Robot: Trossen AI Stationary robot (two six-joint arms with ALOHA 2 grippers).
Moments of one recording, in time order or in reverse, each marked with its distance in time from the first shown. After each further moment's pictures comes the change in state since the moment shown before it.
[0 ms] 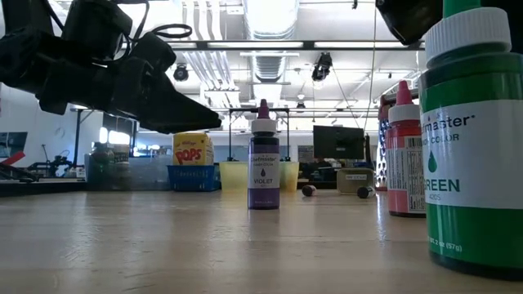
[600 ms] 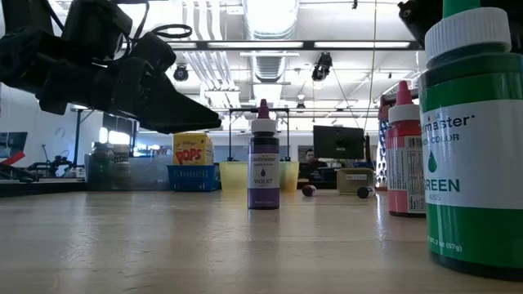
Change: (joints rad) left arm 0.000 0.000 0.000 0.000 -0.002 -0.001; right arm 0.021 0.007 -0.028 -0.007 -0.073 0.034
